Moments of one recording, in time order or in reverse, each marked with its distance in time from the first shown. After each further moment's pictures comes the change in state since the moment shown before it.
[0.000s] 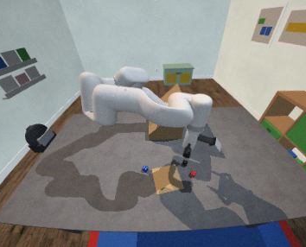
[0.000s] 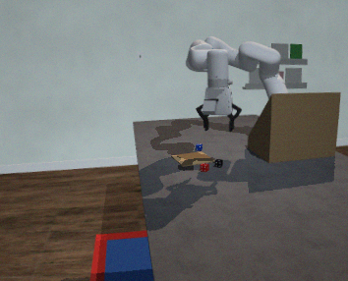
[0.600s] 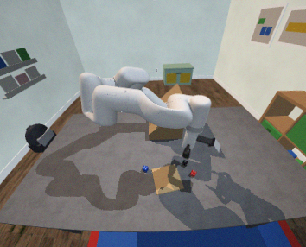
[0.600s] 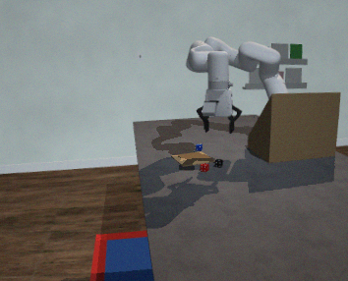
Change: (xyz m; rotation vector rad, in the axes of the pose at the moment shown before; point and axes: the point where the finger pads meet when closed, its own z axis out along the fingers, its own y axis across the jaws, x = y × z) arm -0.001 0.000 0.006 -0.003 0.007 0.012
